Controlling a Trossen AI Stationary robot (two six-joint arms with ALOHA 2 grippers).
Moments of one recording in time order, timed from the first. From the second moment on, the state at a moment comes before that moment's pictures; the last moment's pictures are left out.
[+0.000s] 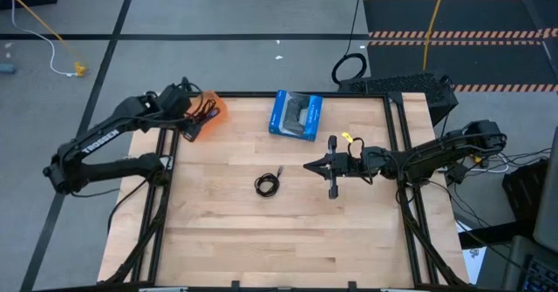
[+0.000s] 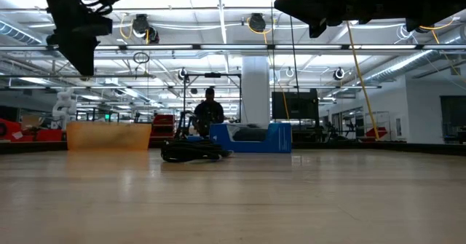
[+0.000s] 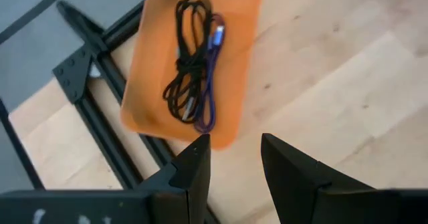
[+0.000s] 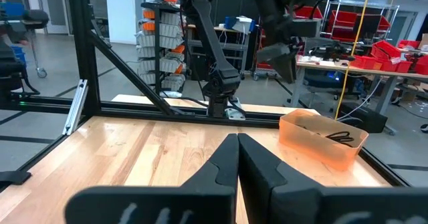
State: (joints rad) left arm 0.69 0.89 0.94 -1.18 -0.21 -0.18; right arm 0.14 1.23 0.45 0.79 0.16 -0.07
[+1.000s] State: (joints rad) left arm -0.20 0.89 1.16 -1.28 -0.23 -0.51; right arm 0.14 1.23 0.45 0.79 0.16 -0.07
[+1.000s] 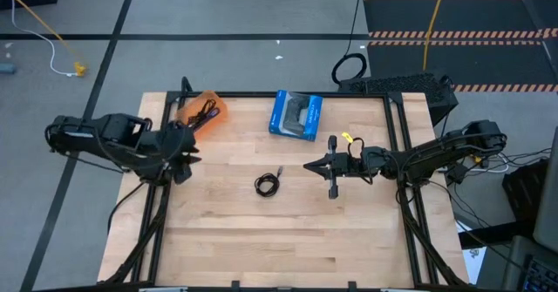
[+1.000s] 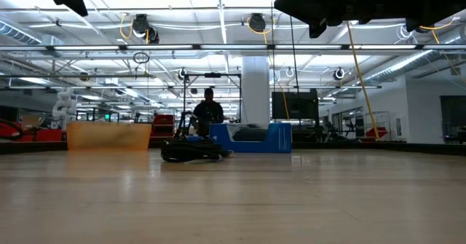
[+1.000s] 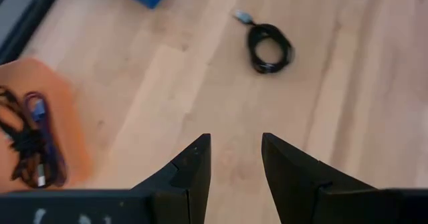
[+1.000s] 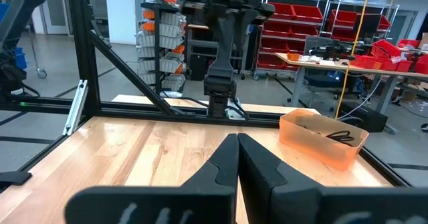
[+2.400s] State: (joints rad) left arm -0.38 0.99 1.54 -1.09 -0.30 -0.10; right arm 0.14 1.23 0.45 0.80 0.16 -0.05
